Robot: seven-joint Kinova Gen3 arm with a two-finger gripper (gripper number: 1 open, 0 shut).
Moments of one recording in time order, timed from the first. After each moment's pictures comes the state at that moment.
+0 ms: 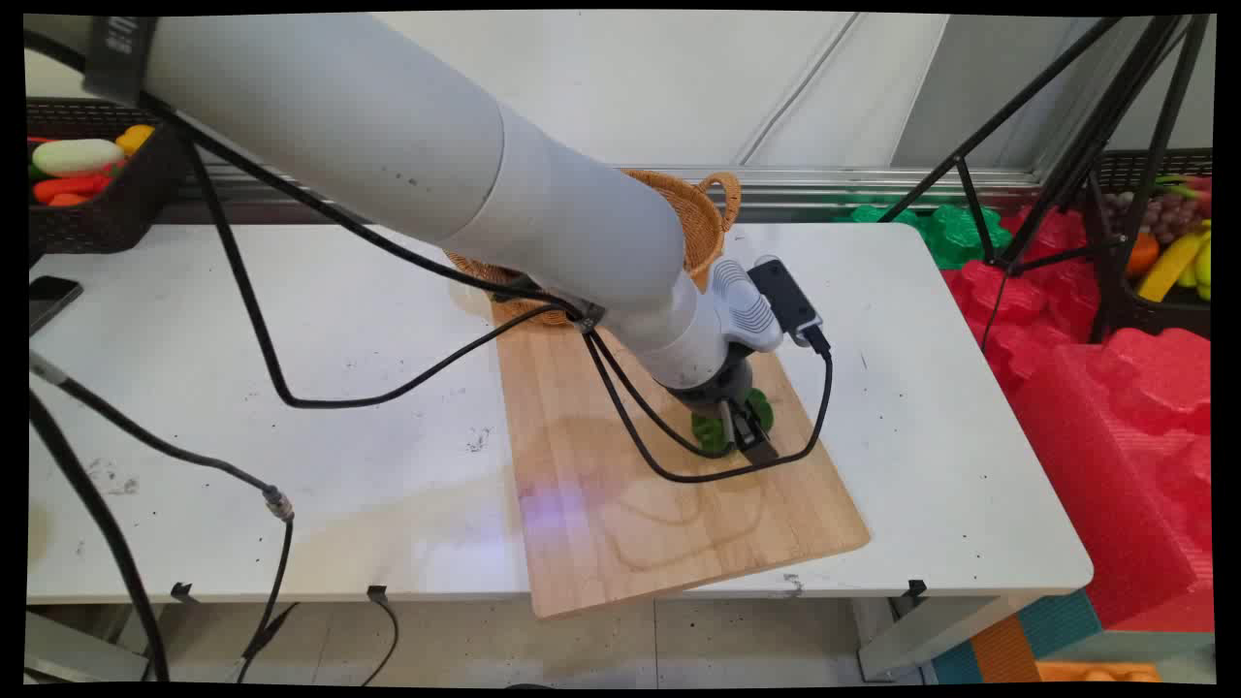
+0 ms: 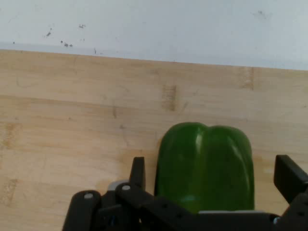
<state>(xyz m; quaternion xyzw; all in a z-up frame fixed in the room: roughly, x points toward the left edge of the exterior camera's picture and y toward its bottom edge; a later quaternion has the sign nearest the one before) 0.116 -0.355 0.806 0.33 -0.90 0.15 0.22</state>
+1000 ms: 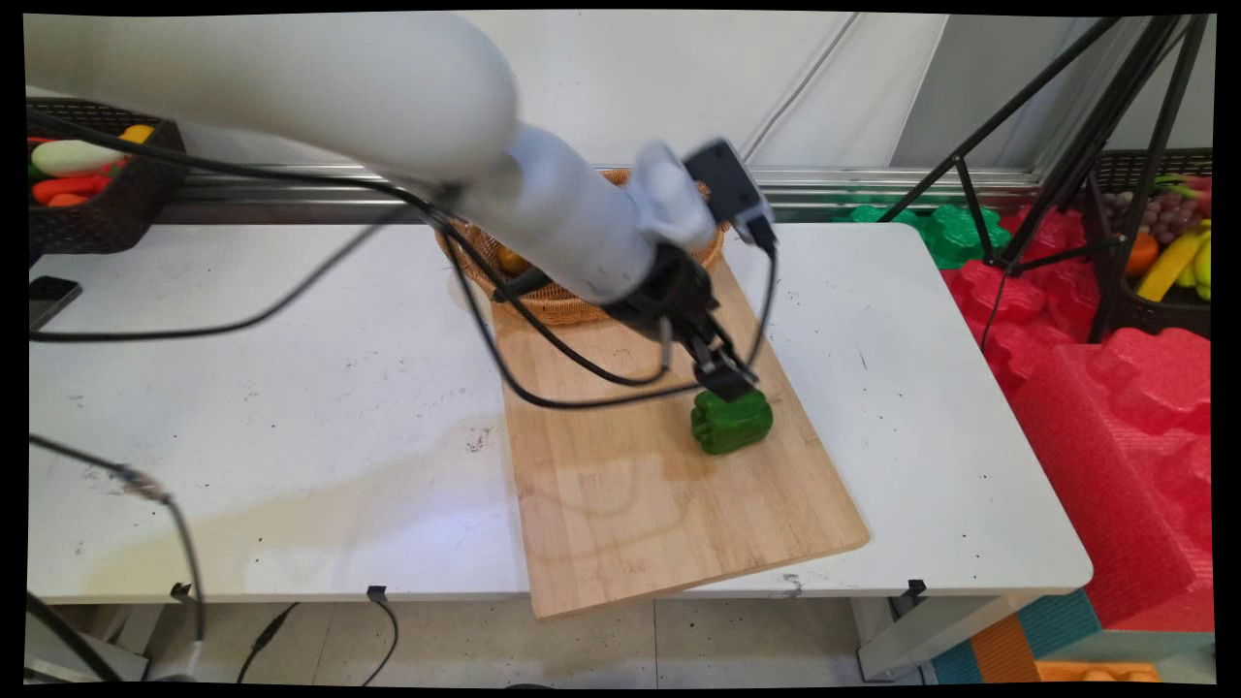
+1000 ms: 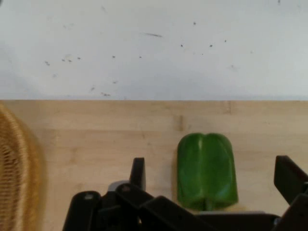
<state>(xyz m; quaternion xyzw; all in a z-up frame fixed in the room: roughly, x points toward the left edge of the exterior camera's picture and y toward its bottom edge) 0.182 -0.320 0.909 0.29 -0.90 0.17 0.29</state>
